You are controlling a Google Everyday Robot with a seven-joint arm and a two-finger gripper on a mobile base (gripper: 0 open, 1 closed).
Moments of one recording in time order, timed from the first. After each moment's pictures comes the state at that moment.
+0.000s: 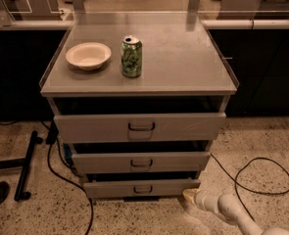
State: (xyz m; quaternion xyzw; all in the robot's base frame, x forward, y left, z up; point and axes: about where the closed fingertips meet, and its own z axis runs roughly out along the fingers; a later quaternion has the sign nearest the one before) arm 0.603 -0.249 0.118 -0.30 0.85 0.19 0.39
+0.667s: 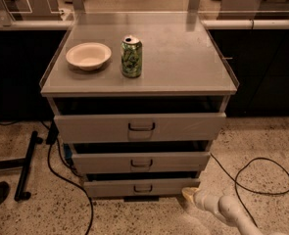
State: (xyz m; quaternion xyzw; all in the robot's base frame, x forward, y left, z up) arm 0.608 -0.242 0.125 -0.28 0.84 0.20 0.42
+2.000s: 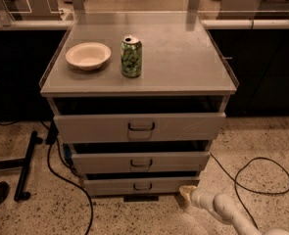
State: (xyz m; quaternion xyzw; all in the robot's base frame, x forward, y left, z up) arm 0.623 -0.233 0.128 -0.27 0.85 0.18 0.42
